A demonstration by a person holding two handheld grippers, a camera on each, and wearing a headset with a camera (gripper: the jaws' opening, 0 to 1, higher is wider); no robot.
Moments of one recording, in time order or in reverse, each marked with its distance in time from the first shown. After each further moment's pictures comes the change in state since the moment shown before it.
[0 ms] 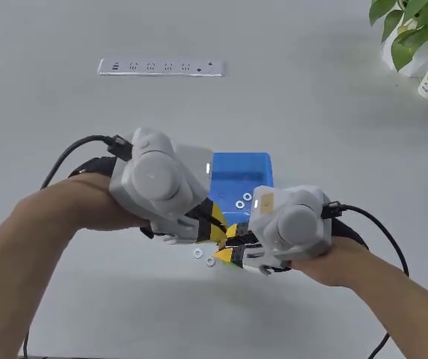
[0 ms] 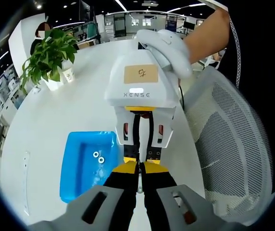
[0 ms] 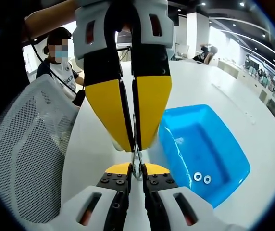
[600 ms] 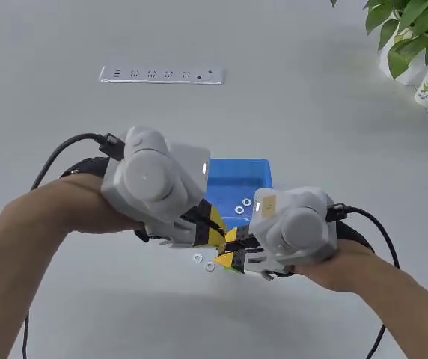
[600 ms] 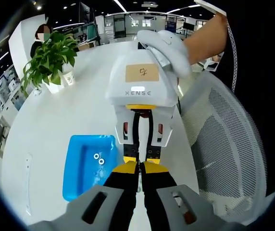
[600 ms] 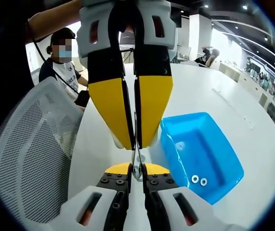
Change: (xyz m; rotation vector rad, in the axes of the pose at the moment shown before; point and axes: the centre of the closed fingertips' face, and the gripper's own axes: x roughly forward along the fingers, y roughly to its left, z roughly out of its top) left arm -0.015 -0.005 0.010 0.000 -0.007 -0.002; right arm -0.013 0.007 0.013 -0.020 0.000 0.002
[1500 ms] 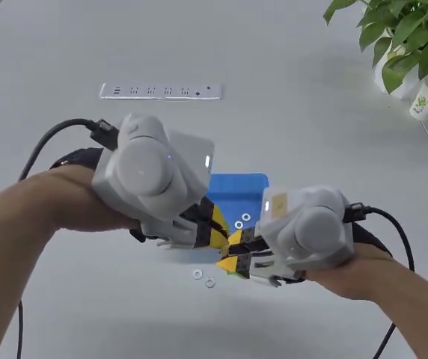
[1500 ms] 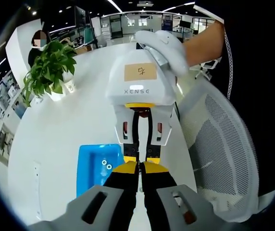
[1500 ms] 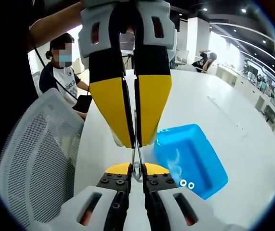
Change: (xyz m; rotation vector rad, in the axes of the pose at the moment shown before) left arm -0.027 0.007 0.026 0.045 0.007 0.005; right arm -0.027 -0.008 0.026 -0.005 -0.023 -0.025
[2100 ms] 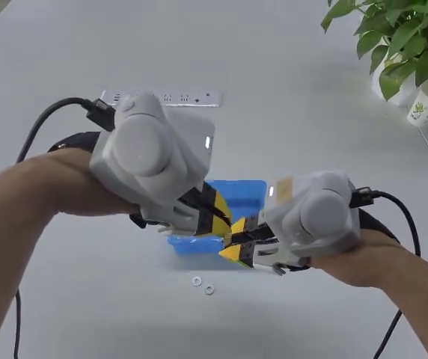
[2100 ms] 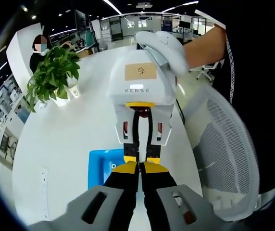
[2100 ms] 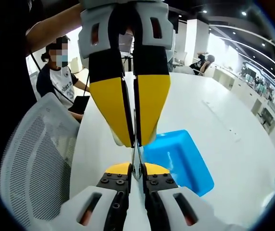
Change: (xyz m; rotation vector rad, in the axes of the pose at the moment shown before) left arm -0.013 0.019 0.014 0.024 -0.013 0.026; right arm -0.014 -0.021 0.014 -0.016 -0.001 -0.030
